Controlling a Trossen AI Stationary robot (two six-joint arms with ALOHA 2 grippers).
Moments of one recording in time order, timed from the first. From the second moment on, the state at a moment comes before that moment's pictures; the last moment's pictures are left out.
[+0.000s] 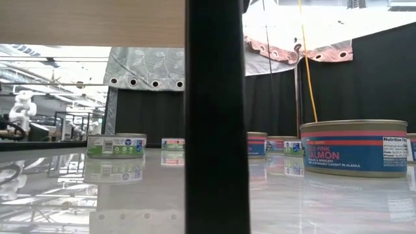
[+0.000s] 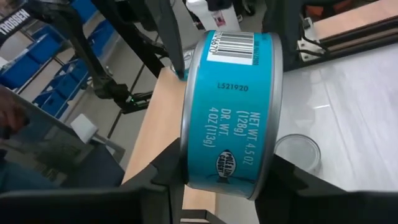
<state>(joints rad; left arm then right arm) -0.14 1.16 1.20 -0.37 -0.15 -0.41 -0.07 1.54 1.54 -0.42 -0.44 0.36</state>
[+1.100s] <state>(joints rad) -0.11 1.24 1.20 -0.25 0.03 -0.51 -0.07 1.54 1.54 -0.44 -0.45 0.35</state>
